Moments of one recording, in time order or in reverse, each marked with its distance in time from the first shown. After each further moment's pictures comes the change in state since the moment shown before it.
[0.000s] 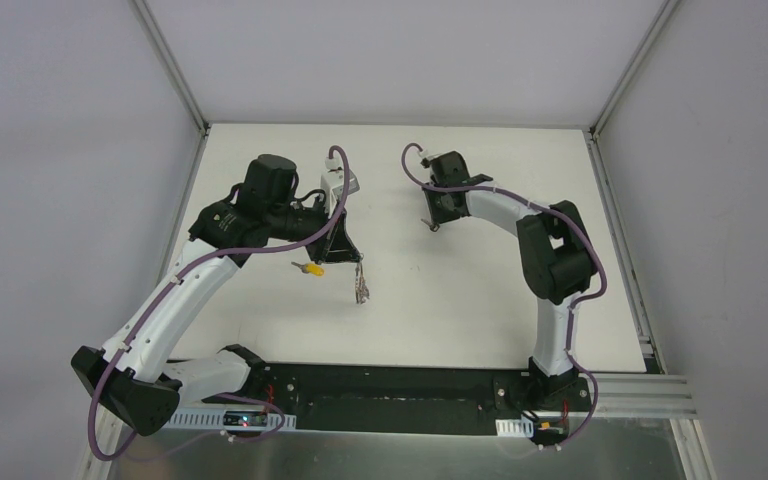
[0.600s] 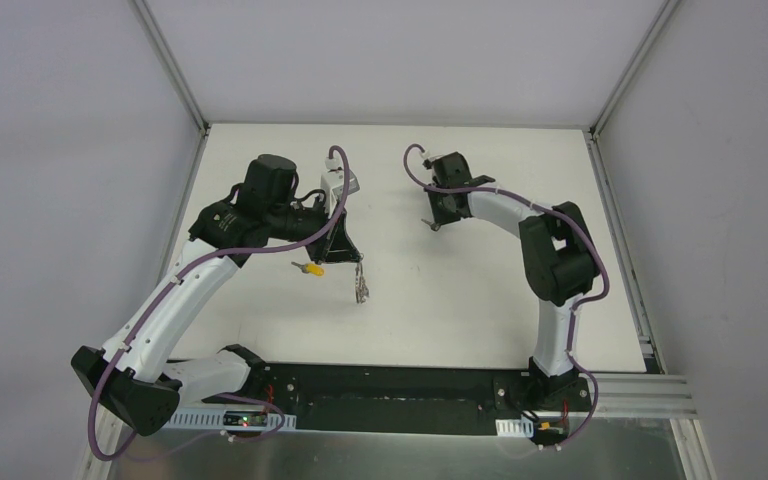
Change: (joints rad) left arm 0.000 0.000 0.000 0.000 0.000 0.000; right arm -0.005 -0.016 -0.021 0.000 -0.003 0.000
